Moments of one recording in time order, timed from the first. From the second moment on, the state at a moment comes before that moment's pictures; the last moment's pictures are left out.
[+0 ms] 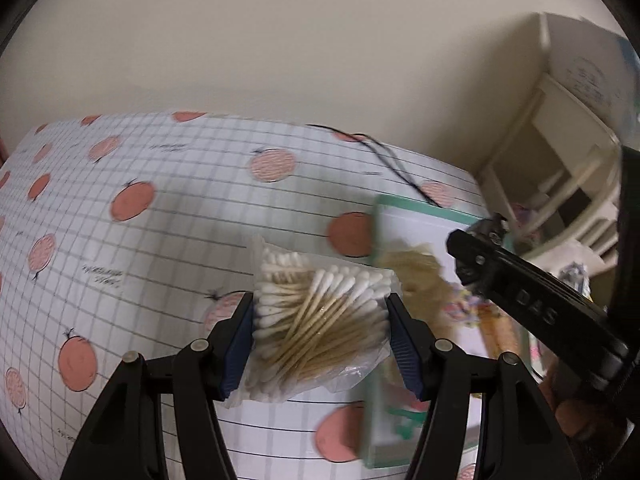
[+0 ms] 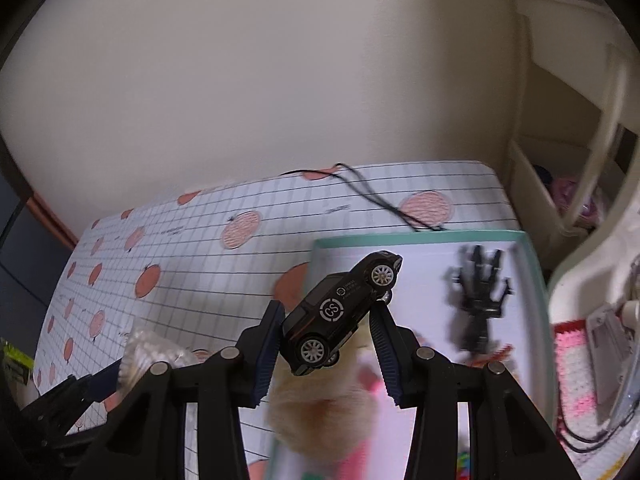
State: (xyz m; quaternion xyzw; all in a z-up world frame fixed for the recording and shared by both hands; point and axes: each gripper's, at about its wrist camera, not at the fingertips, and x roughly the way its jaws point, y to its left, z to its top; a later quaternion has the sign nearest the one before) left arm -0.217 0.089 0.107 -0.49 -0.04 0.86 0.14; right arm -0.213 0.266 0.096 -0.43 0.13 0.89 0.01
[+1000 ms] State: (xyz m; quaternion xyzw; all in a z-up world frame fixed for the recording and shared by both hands) left arm -0.178 0.202 0.075 -0.52 0.02 0.82 0.25; right arm -0.198 0.352 0.065 -0.47 0.14 0.87 0.04
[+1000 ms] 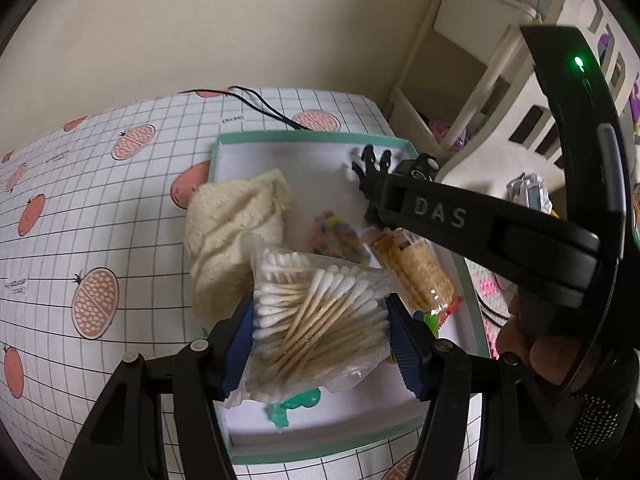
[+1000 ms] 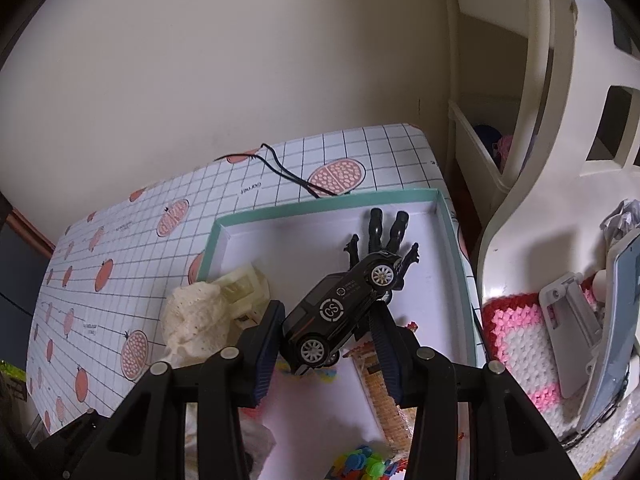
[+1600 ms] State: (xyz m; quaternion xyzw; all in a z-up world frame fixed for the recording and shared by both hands) left arm -0.178 0.208 0.059 -0.52 0.04 0.82 0.24; right arm -0.198 0.353 0.037 -0.50 0.14 0.85 0.04
